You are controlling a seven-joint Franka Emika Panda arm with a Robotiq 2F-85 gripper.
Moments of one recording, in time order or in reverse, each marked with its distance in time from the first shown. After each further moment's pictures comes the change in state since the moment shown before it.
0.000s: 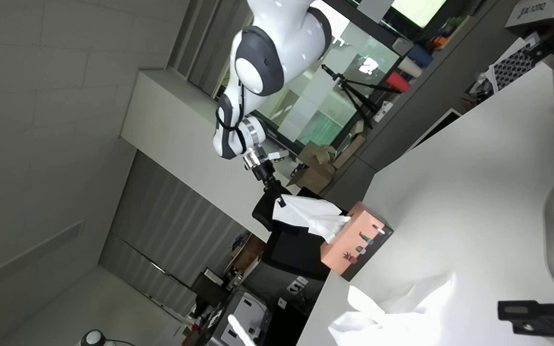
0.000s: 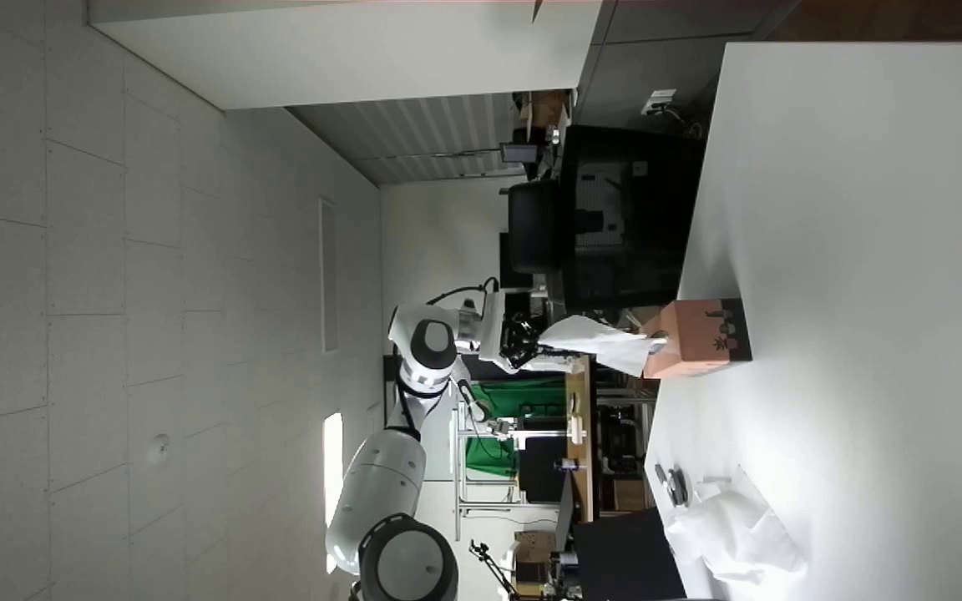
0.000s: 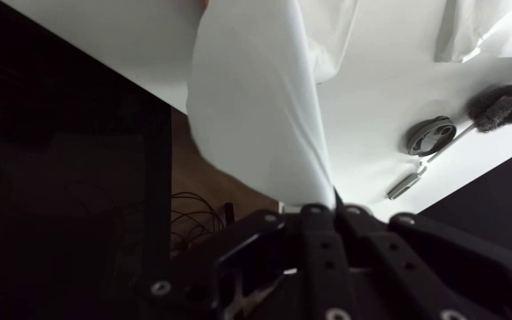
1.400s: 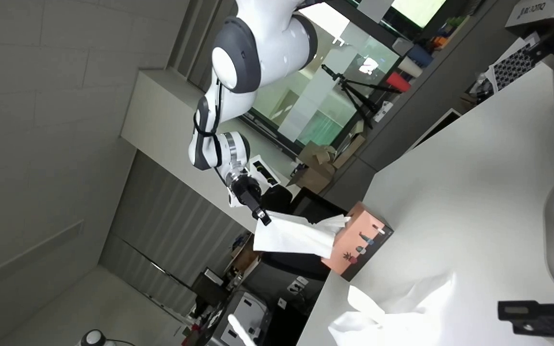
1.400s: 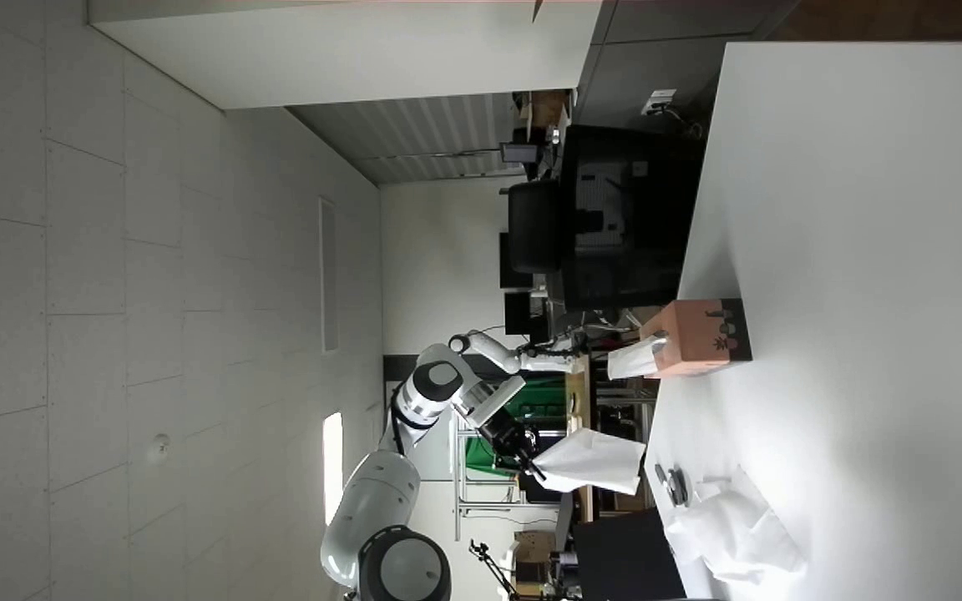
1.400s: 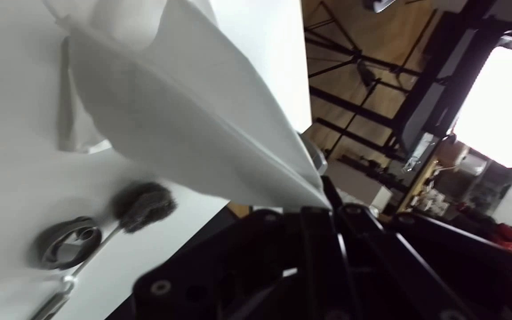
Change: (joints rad) arm 0.068 -0.053 0.145 -0.076 0.078 -0.726 -0.093
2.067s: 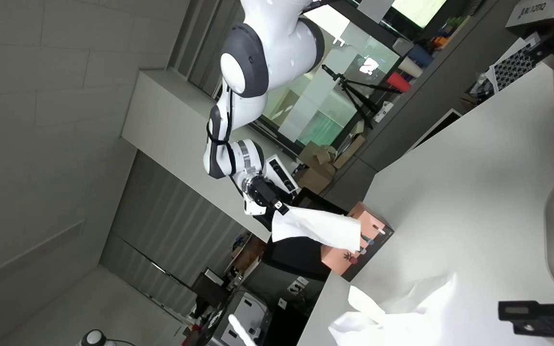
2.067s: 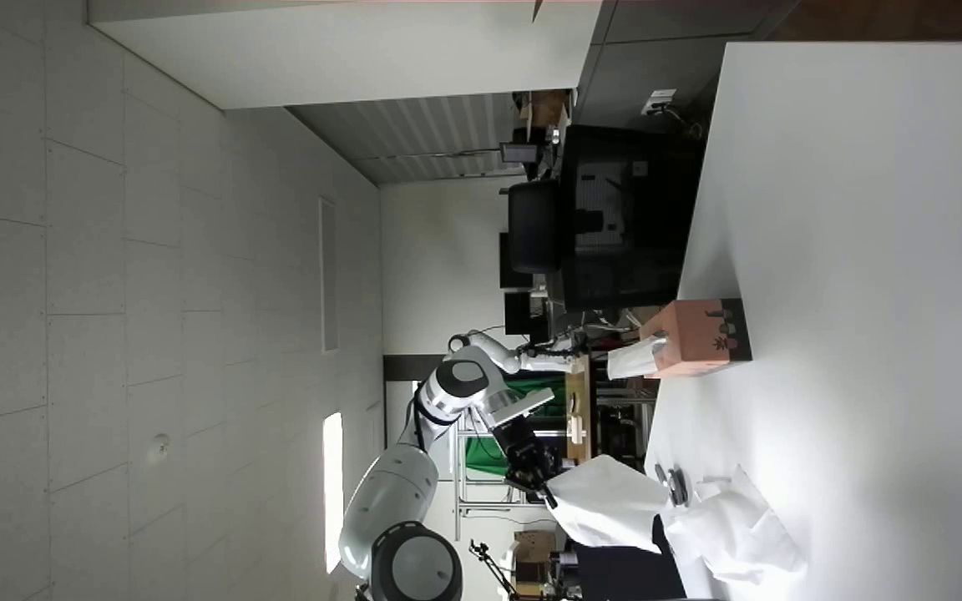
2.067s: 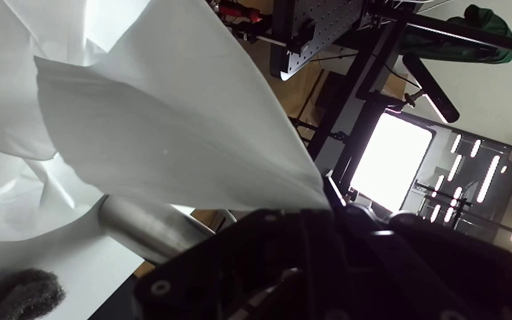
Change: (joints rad) arm -0.015 0.044 -0.004 -0.044 -0.010 -0.222 -0.131
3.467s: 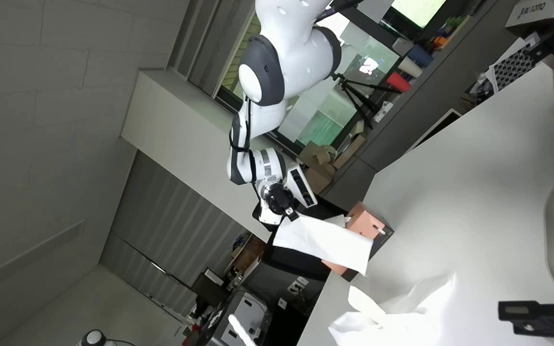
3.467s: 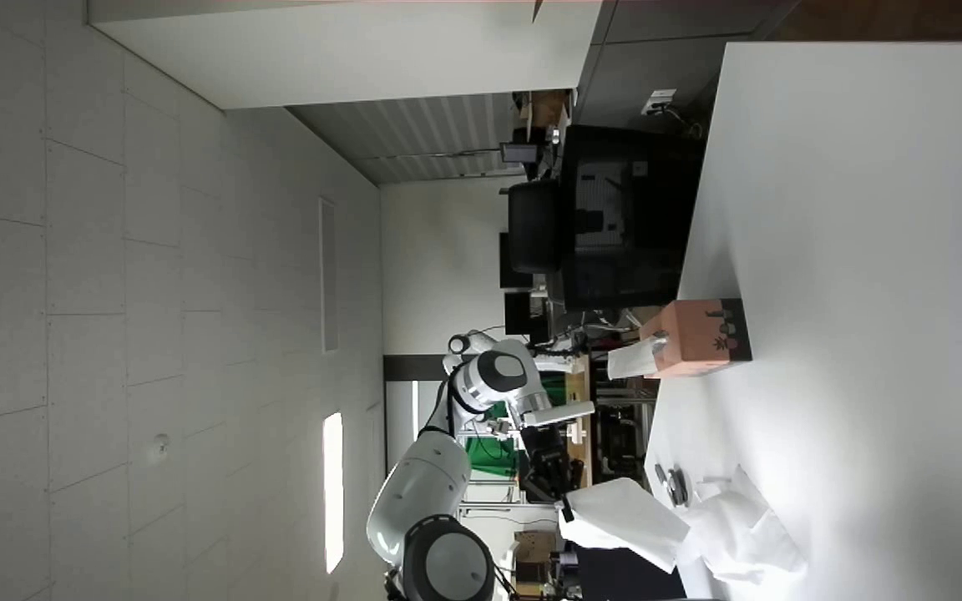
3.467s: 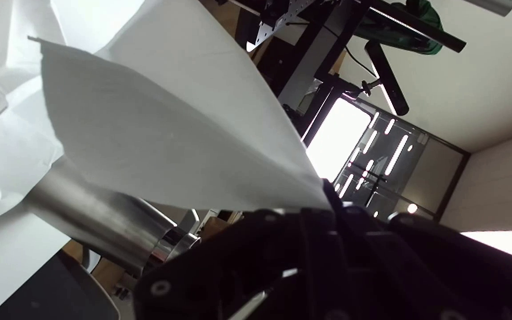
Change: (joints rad) arm -0.044 0.113 0.035 0.000 0.110 -0.050 -0.106
